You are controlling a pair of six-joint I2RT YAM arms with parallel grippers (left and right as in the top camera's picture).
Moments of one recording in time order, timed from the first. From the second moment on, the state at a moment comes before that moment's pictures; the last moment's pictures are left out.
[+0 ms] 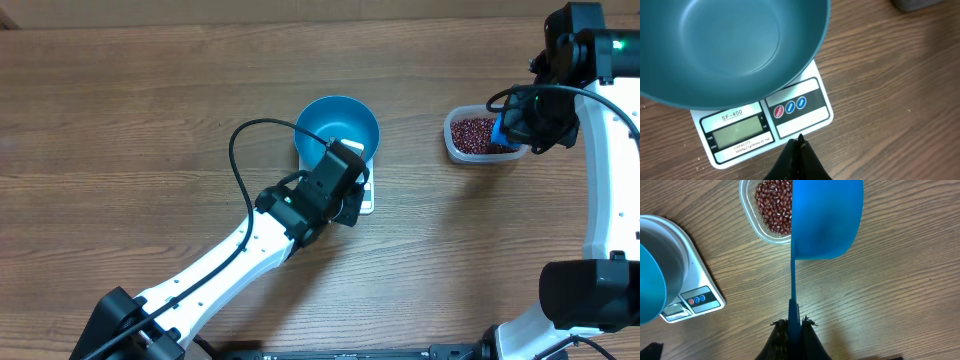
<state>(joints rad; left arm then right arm) -0.75 1.53 1.03 -0.45 -0.09 -0.39 -0.07 1.79 1.97 -1.62 -0.01 0.28</state>
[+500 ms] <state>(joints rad) -0.80 1.53 0.88 -0.27 -0.23 -0.42 -0.07 1.79 1.97 -1.60 -0.01 0.28</state>
